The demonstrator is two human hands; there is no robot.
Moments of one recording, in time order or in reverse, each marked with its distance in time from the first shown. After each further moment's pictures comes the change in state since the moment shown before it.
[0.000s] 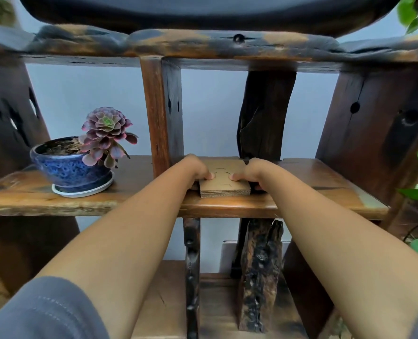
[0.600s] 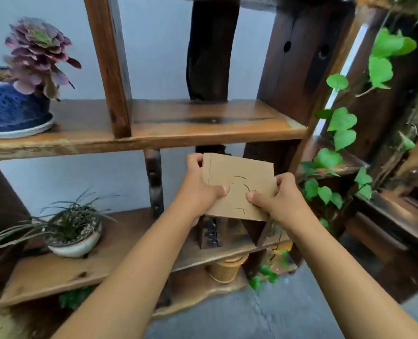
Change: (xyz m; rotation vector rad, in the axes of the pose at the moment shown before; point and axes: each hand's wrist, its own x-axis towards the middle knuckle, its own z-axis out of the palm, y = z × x) left_hand -0.180 -0.123 0.103 -0.381 -0.273 0.392; right_hand -0.236 0.181 0.061 0.347 0.408 0.054
